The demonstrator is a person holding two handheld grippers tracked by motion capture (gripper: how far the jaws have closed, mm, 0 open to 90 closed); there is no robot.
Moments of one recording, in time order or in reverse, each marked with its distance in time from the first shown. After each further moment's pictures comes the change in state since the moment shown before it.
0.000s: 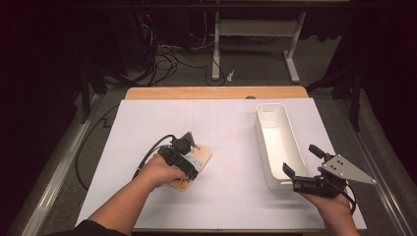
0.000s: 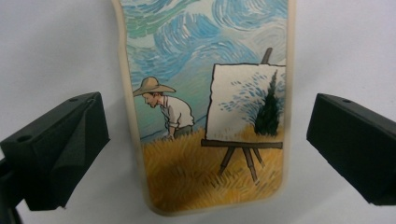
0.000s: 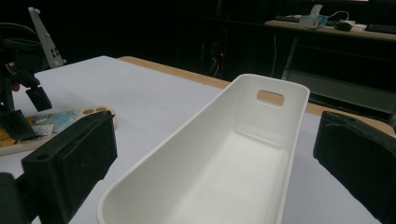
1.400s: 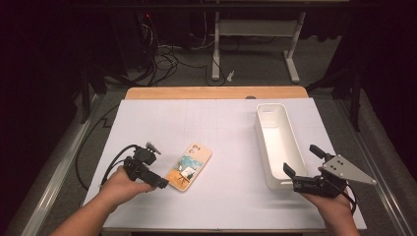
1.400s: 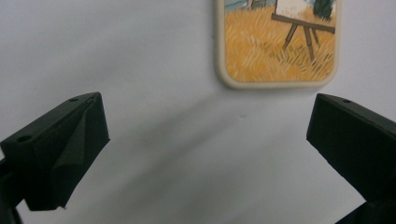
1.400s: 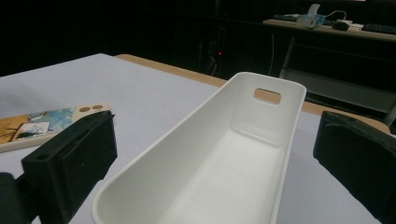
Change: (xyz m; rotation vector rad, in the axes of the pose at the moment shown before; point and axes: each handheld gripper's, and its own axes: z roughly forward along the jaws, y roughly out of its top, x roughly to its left) left arm 0.034 -0.090 -0.034 -0.164 0.001 -0.041; right arm -0.001 -0.001 0.000 0.007 -0.010 -0.009
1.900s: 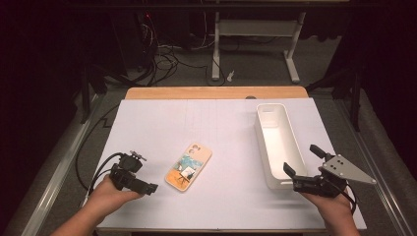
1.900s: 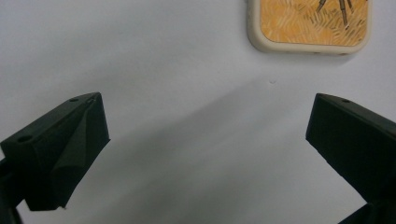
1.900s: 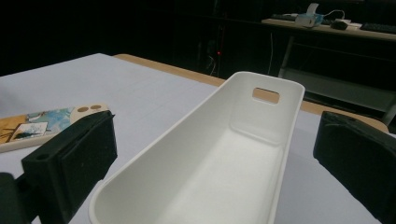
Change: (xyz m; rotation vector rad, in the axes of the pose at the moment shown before) left arm 0.015 -0.038 -0.003 -0.065 0.024 -0.026; right arm -0.001 0.000 0.000 0.001 -0.004 0.005
